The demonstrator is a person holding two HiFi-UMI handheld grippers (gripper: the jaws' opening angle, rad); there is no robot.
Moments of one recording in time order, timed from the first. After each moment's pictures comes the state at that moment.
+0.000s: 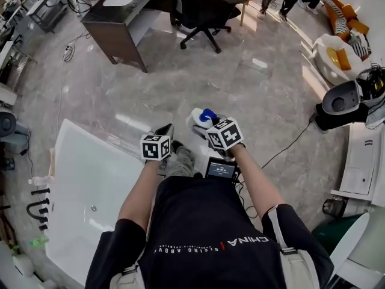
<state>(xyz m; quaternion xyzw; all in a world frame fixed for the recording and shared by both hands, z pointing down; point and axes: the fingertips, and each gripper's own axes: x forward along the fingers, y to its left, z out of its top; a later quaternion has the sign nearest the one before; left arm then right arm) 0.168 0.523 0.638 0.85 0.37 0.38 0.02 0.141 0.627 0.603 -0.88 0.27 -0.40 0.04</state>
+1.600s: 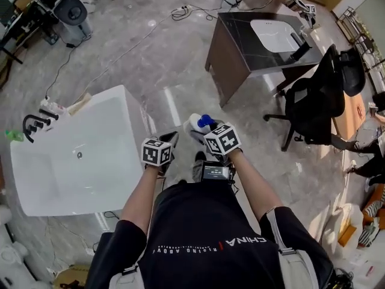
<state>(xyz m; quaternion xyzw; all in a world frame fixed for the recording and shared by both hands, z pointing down) 0.443 0.245 0.625 0.92 0.06 0.34 0.20 0.499 0.297 0.591 -0.67 0.61 -0.39 -0.14</state>
